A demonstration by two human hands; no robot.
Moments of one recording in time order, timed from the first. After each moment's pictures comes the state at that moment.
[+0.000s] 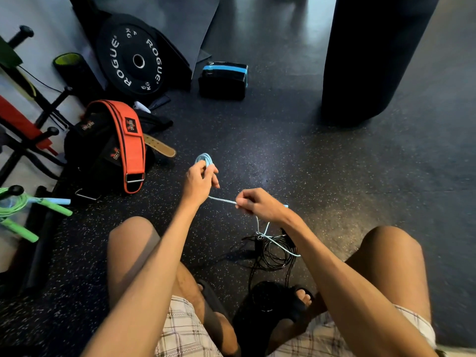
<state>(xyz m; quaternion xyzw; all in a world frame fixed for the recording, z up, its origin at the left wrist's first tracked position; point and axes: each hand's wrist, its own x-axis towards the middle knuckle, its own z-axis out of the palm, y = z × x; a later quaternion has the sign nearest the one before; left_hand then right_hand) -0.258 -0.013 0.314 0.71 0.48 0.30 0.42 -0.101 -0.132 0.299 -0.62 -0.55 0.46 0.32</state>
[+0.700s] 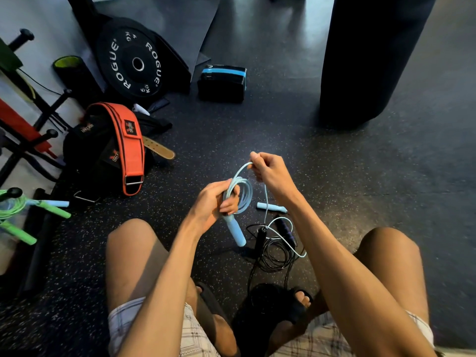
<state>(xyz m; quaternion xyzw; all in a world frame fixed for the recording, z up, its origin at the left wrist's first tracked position) -0.257 -0.074 0.344 0.49 0.28 0.21 0.80 -0.079 -0.104 0.345 -0.63 -0.41 0.37 0.54</state>
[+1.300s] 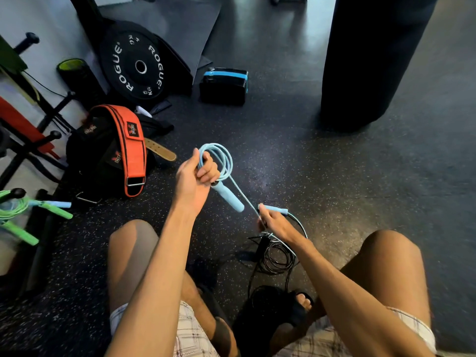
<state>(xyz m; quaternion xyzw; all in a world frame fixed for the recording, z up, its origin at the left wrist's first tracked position) -0.262 -0.034 0.368 0.33 0.23 0.41 0.82 -0.080 -0.166 0.223 -0.74 -0.40 0.44 0.32</state>
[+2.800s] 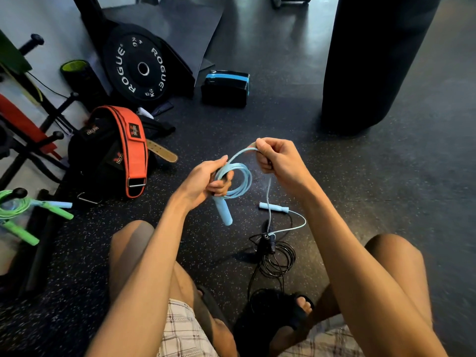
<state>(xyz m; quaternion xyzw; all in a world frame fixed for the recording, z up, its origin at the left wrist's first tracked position) -0.259 -0.024 0.378 0.56 0.26 0.17 0.77 -0.072 -0.106 0.399 -0.53 -0.43 0.44 0.58</state>
